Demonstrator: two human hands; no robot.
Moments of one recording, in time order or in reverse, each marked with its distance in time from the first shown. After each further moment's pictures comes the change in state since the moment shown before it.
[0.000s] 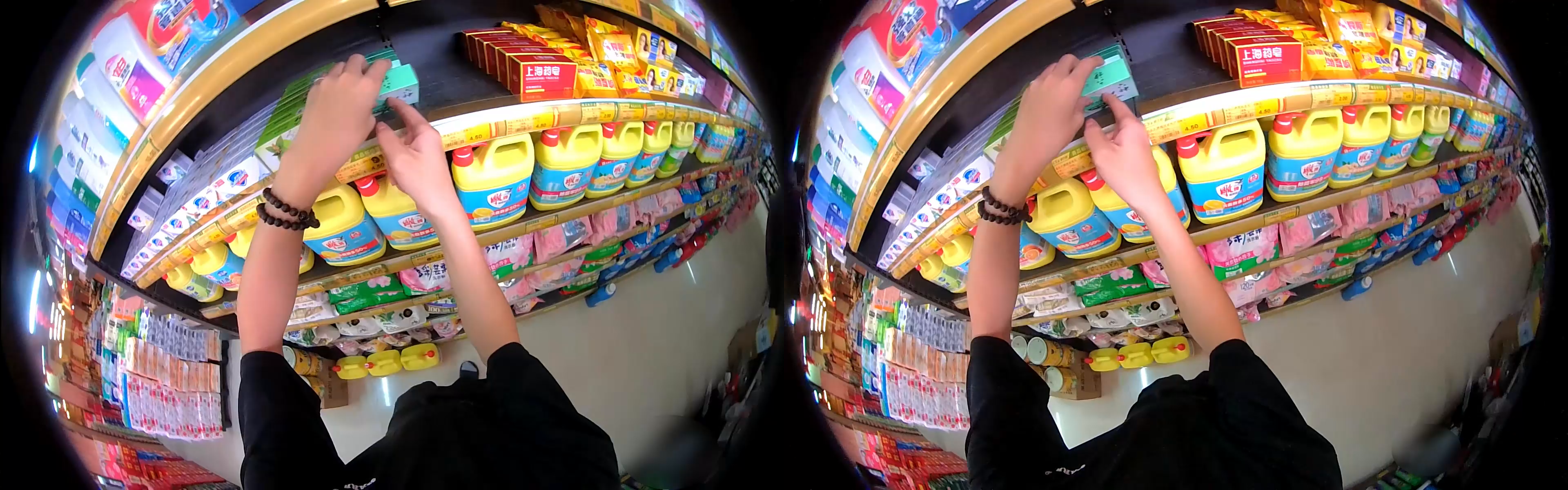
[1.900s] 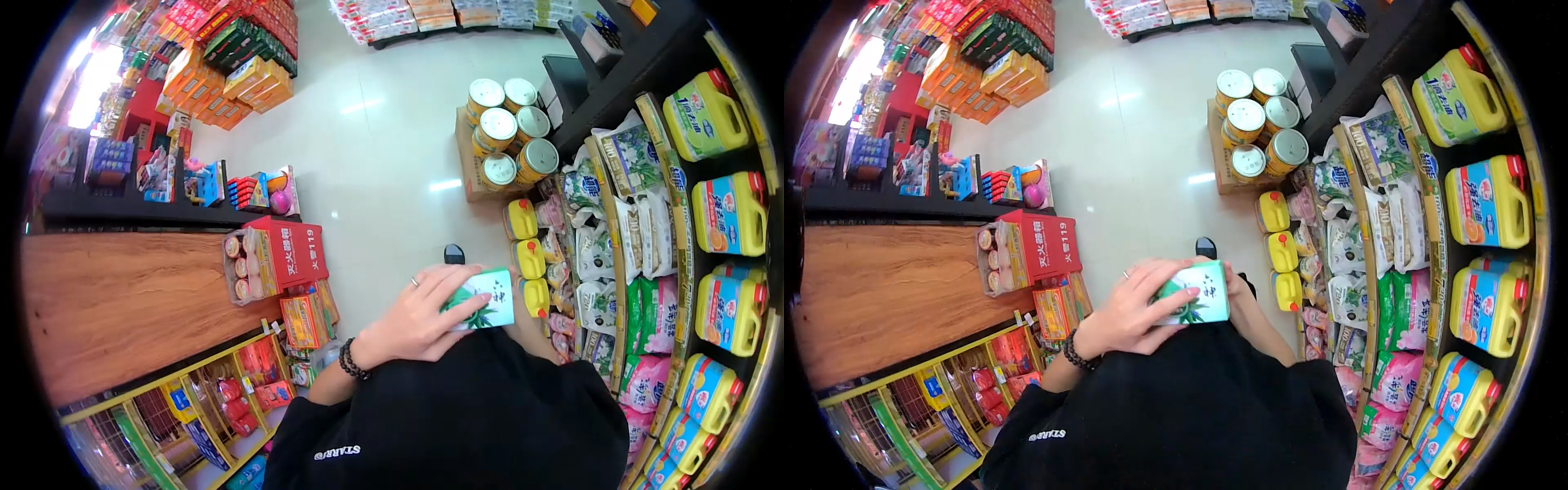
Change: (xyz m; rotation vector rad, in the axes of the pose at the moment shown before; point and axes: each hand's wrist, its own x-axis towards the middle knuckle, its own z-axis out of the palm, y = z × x) left_hand -0.693 0.151 -0.355 -0.167 -0.106 -1.379; right_hand -0.582 0.227 0.342 1.191 -1.301 2.138
